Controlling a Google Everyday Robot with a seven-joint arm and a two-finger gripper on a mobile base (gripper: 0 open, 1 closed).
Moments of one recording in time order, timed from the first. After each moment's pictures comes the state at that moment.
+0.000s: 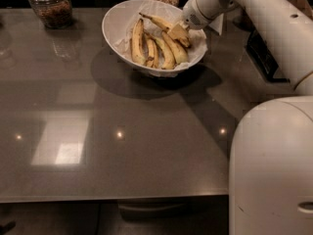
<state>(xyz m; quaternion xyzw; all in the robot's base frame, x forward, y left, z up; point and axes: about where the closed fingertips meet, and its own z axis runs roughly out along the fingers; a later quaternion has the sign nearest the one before) 0.791 -0.064 0.894 -0.52 0.77 0.08 0.37</state>
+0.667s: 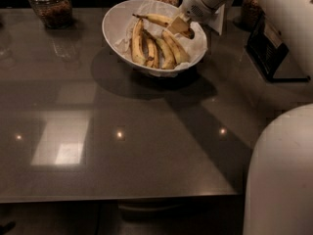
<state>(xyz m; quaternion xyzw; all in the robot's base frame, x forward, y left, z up) 0.753 -0.056 0.931 -0.55 0.75 0.06 0.37</state>
